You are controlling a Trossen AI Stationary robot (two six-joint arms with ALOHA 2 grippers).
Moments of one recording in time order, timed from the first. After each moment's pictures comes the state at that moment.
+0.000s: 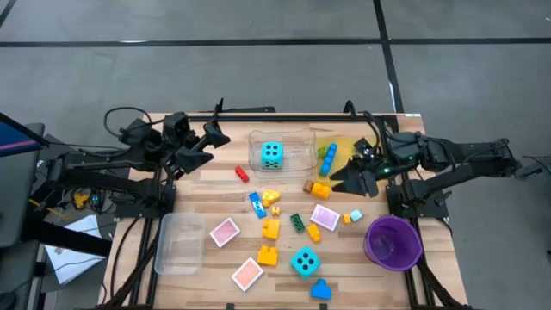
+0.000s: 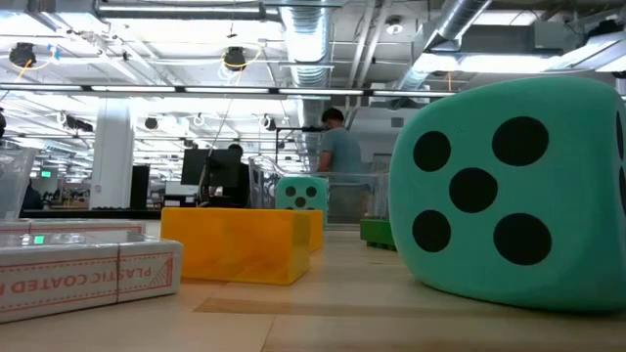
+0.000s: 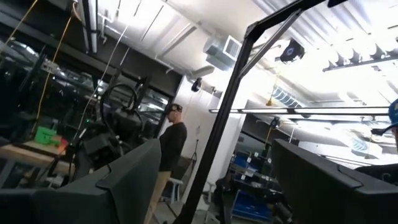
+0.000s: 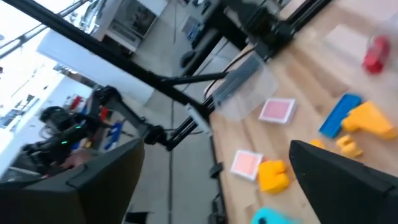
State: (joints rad) left arm 0.16 0.92 0.81 0.70 0.36 -0.63; right arm 0.14 0.92 1.06 -0.41 -0.10 0.90
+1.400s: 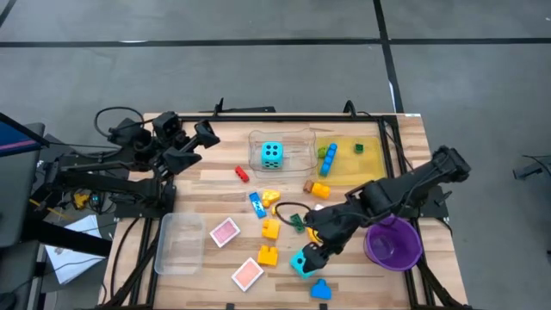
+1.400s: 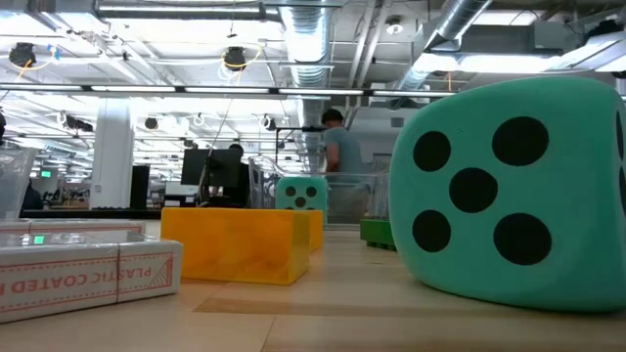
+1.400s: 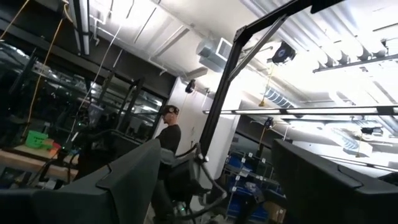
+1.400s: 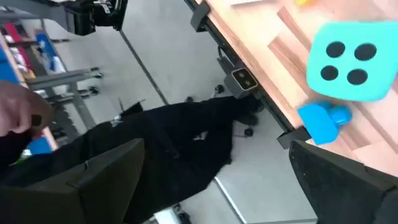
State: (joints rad) left arm 0.15 0.84 0.81 0.65 0.38 -0.63; right arm 0.45 1.65 1.68 -0.85 -0.29 1.38
